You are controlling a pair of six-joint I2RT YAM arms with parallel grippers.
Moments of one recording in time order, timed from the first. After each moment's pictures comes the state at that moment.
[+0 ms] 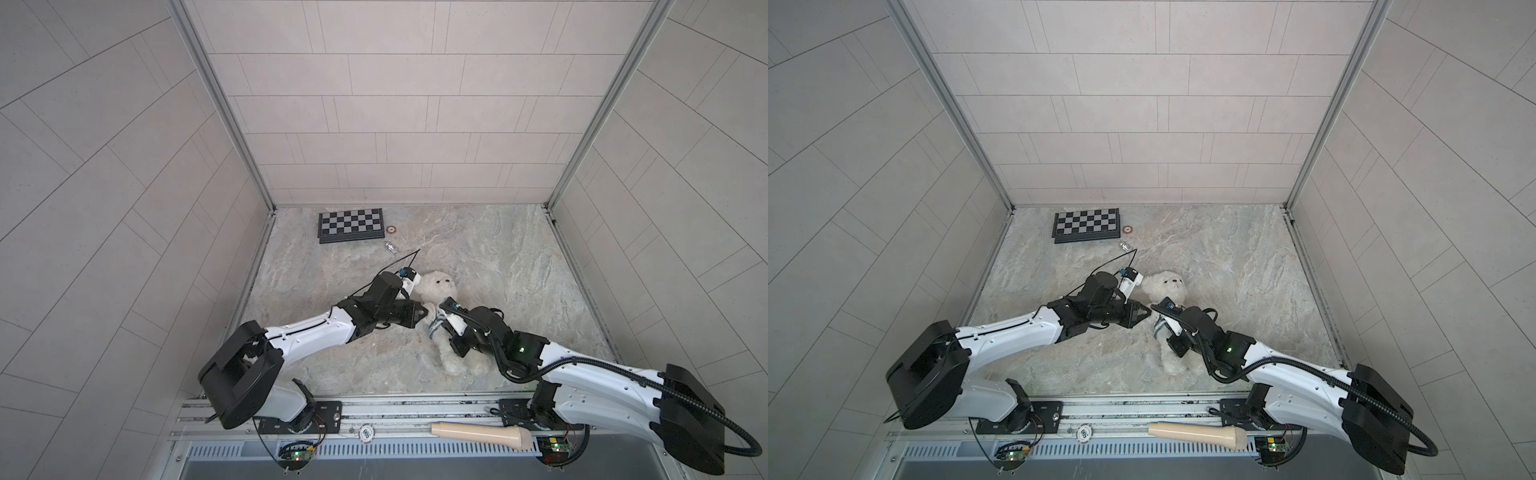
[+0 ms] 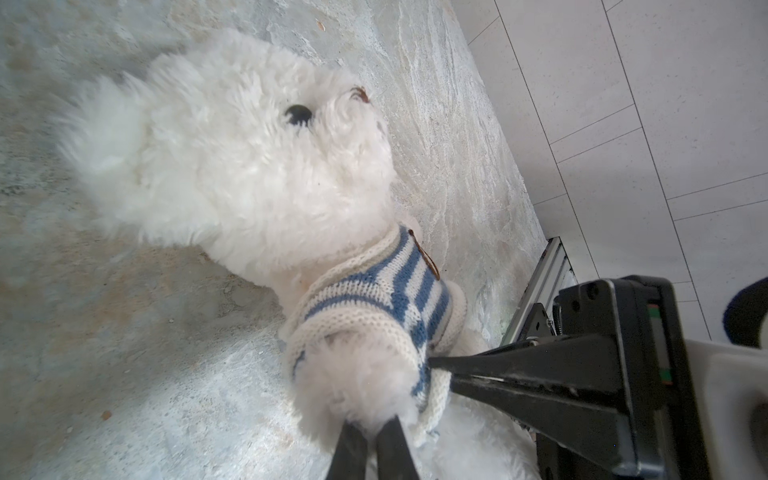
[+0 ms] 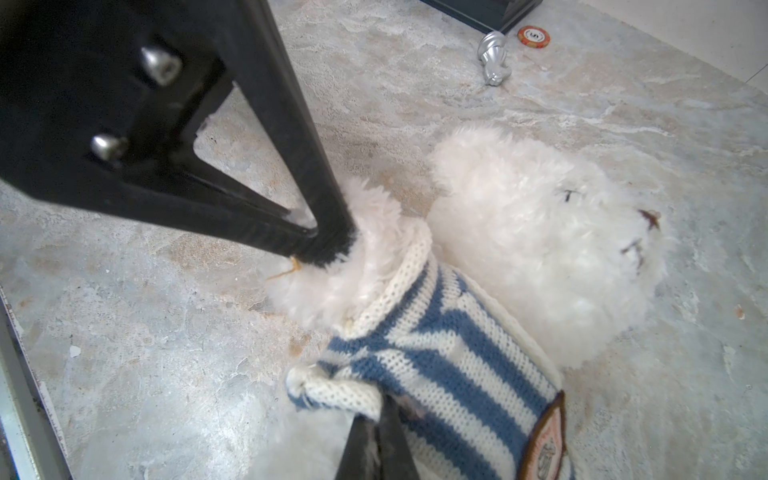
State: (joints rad) left arm -0.78 1.41 0.73 0.02 0.36 -0.57; right arm 0.88 1.00 0.42 -0.06 0.11 0.05
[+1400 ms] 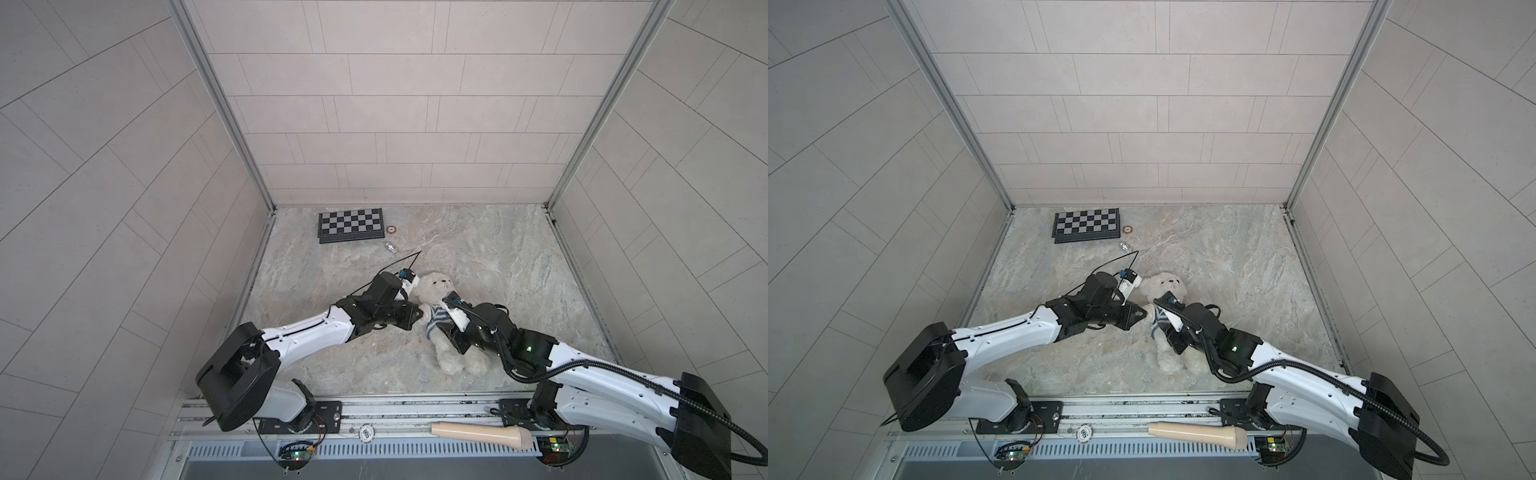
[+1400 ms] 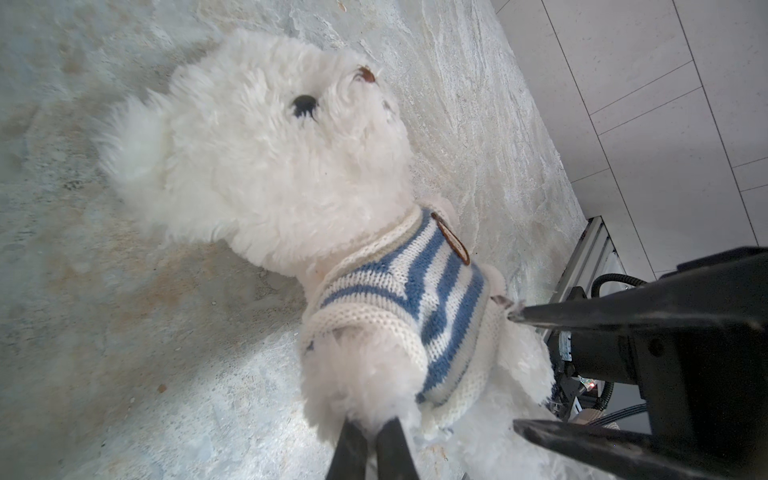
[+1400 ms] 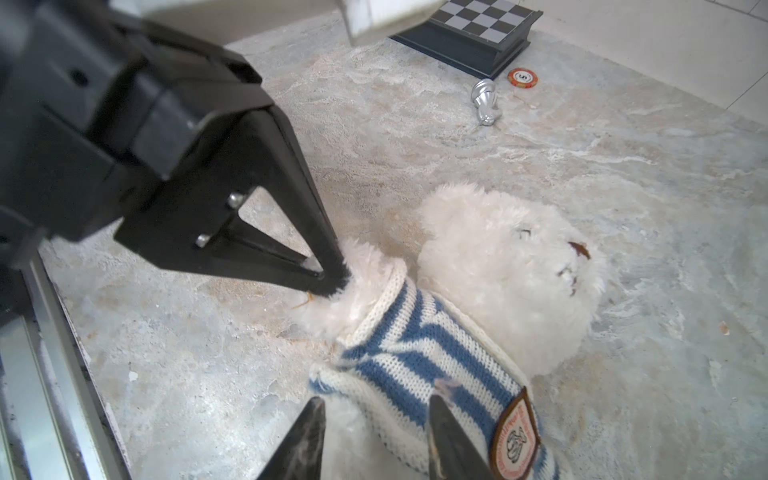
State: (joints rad) left arm -0.78 1.40 0.74 -0.08 0.34 -0.47; right arm 0.89 0.95 0.51 -0.14 0.10 0.08
